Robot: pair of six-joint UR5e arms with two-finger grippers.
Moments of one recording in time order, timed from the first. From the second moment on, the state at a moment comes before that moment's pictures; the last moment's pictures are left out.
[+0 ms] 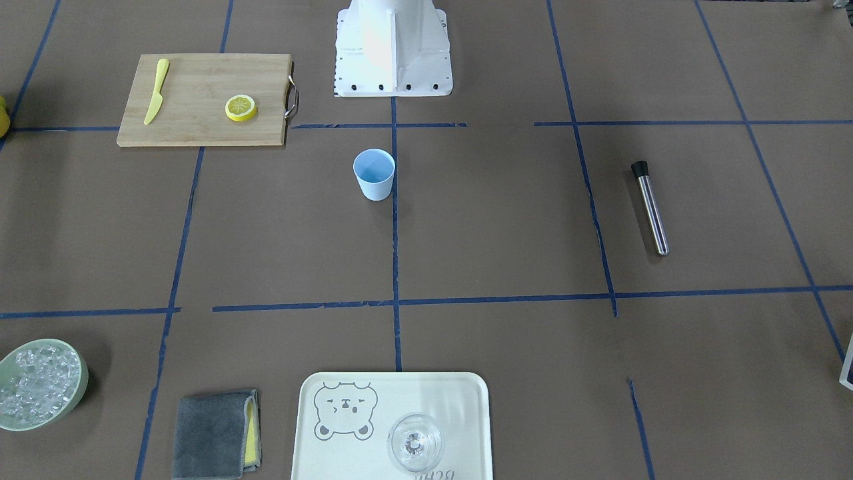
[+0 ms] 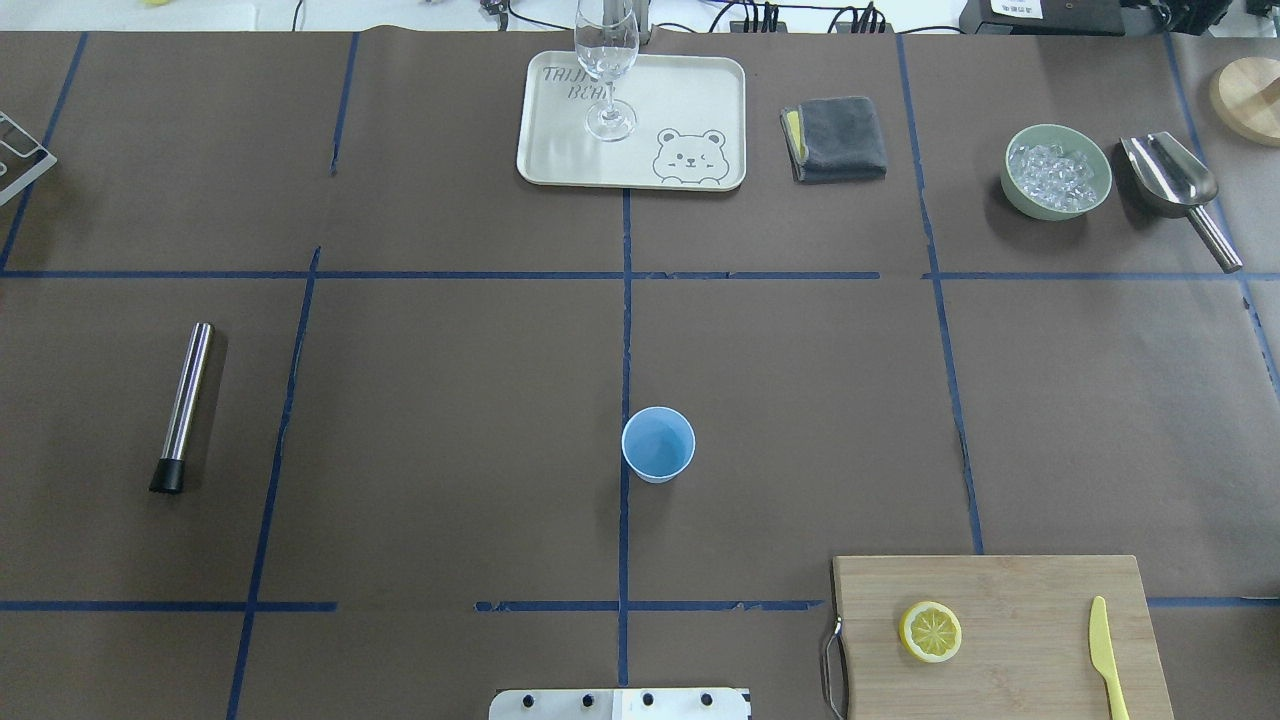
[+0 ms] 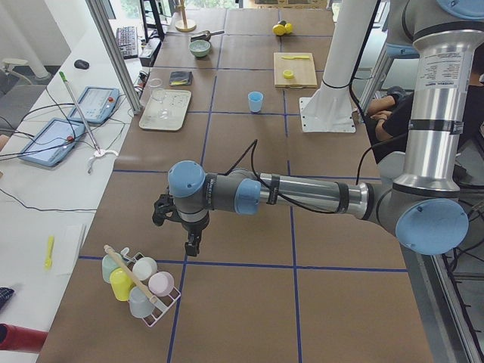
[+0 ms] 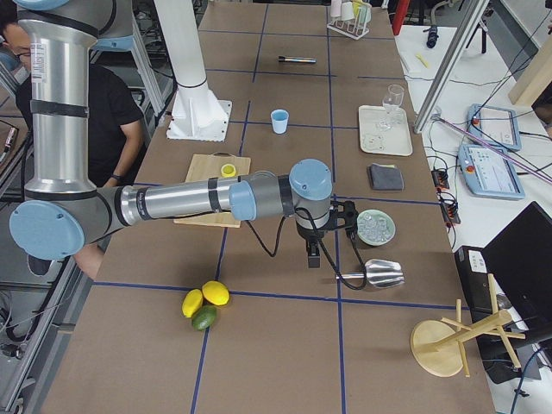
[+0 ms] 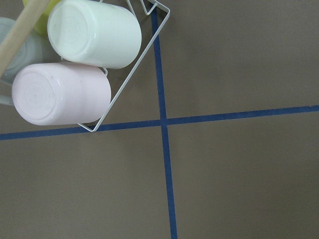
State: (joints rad) left arm -1.54 -1.62 -1.63 -1.59 -2.36 0.00; right arm 1.54 -1.64 1.81 -1.53 2.38 0.14
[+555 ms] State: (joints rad) left arm -1.38 -1.69 -1.72 -1.61 -2.36 -0.20; right arm 1.41 -1.64 1.81 -1.35 2.38 0.42
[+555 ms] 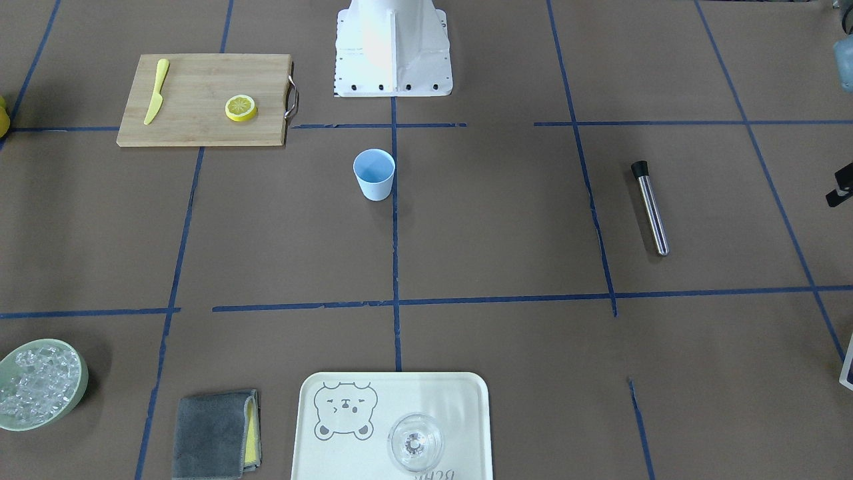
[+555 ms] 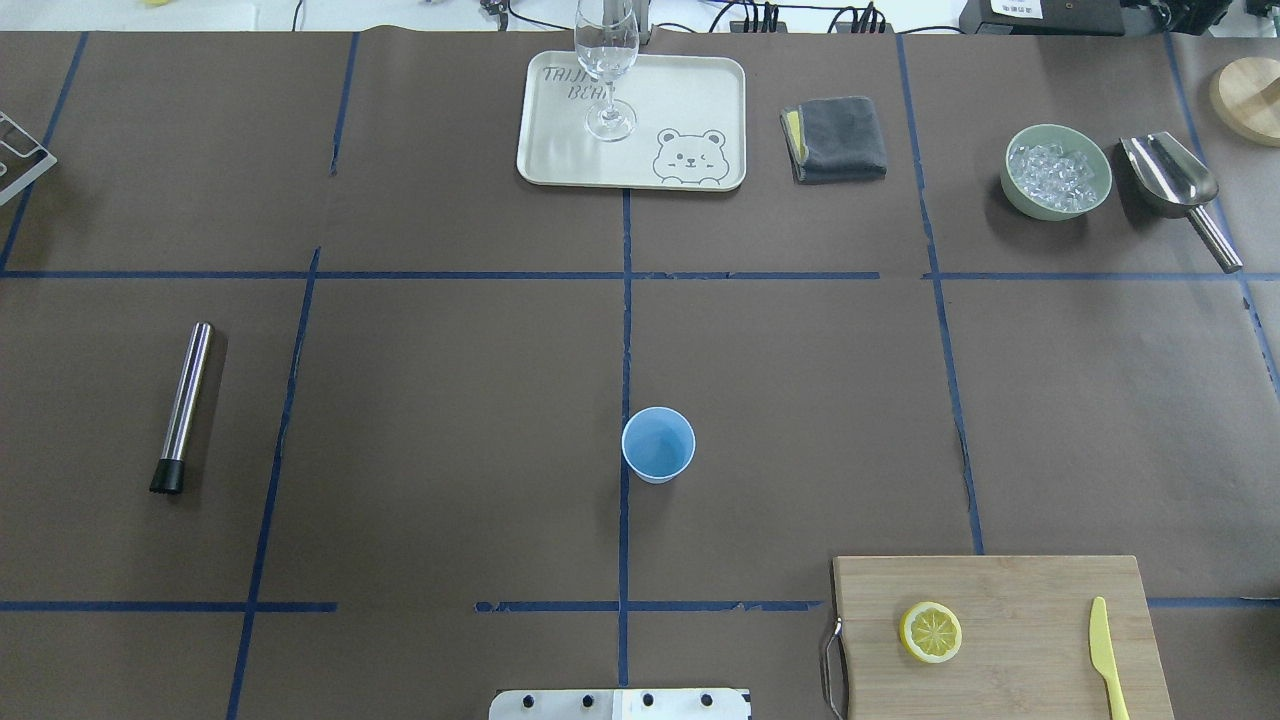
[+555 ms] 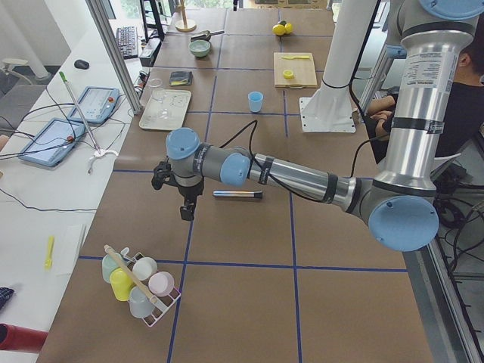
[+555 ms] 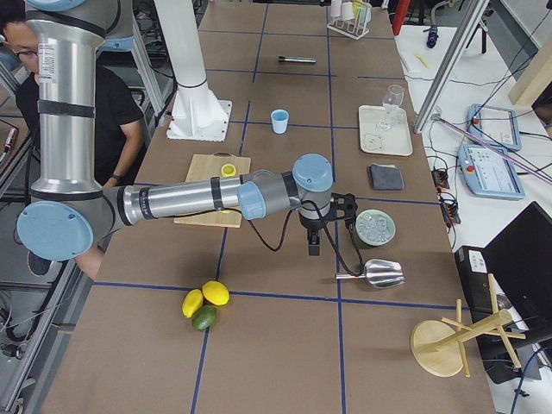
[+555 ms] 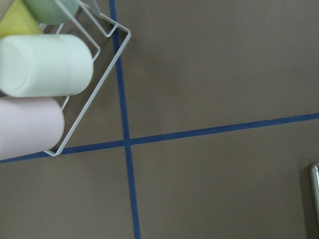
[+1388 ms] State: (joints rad) left arm -1.23 -1.71 -1.73 -1.68 -2.36 -0.42; right arm 0.96 -1.67 2.10 -1.22 2.21 1.07
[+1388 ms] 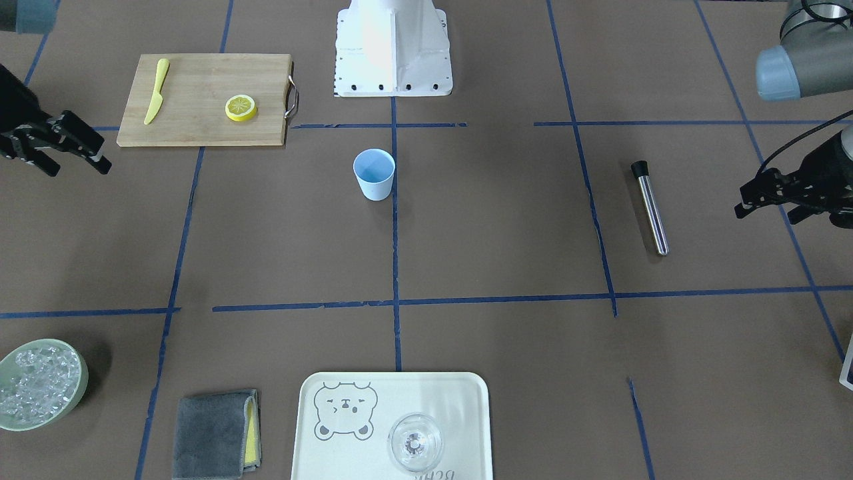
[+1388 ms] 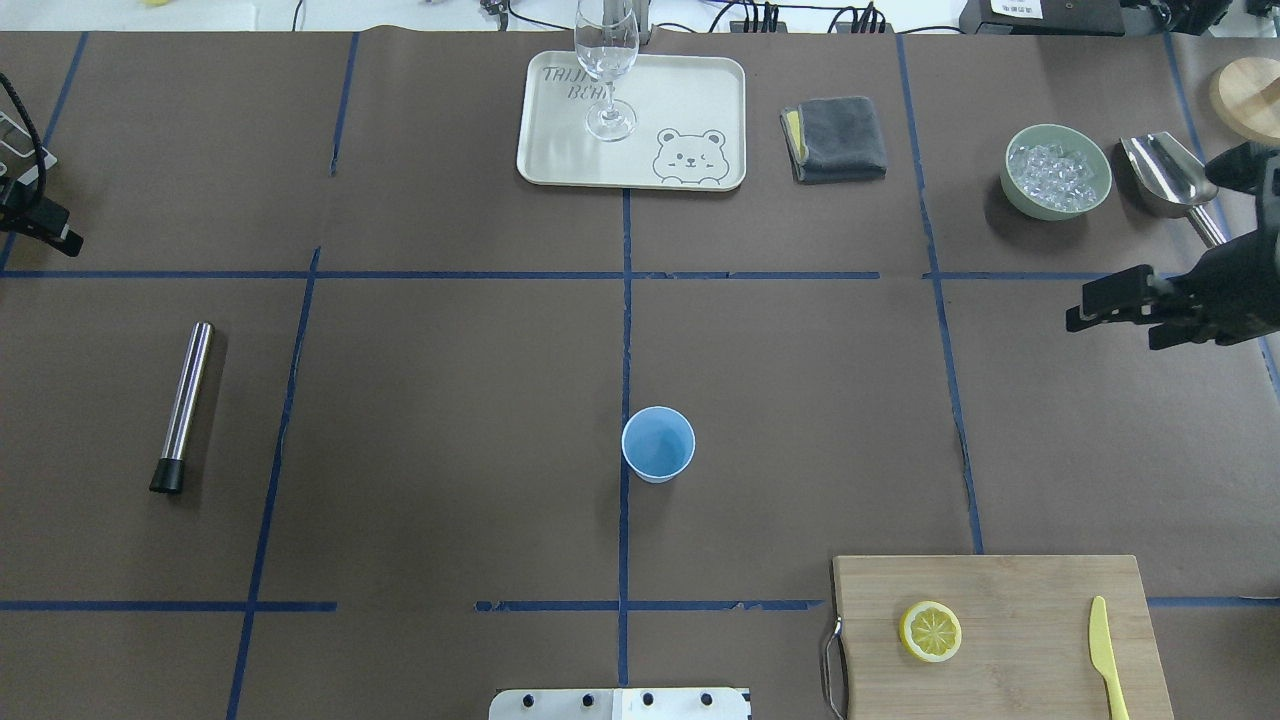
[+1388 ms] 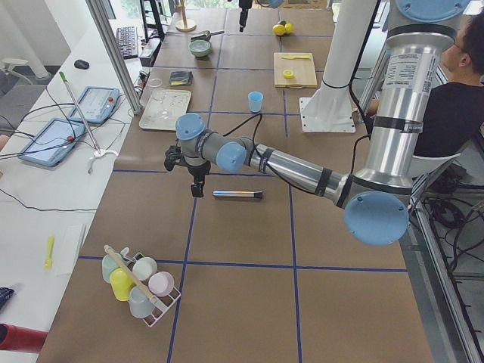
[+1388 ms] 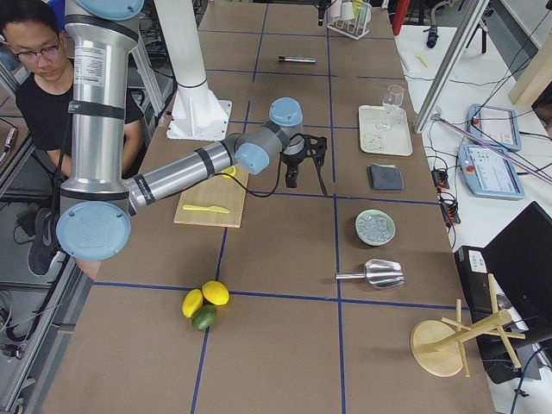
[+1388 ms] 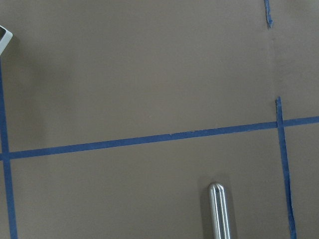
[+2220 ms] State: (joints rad) left arm -1.22 -1.71 -1.74 -1.68 -2.36 -0.47; right arm 0.23 -1.69 2.25 -1.30 1.61 1.50
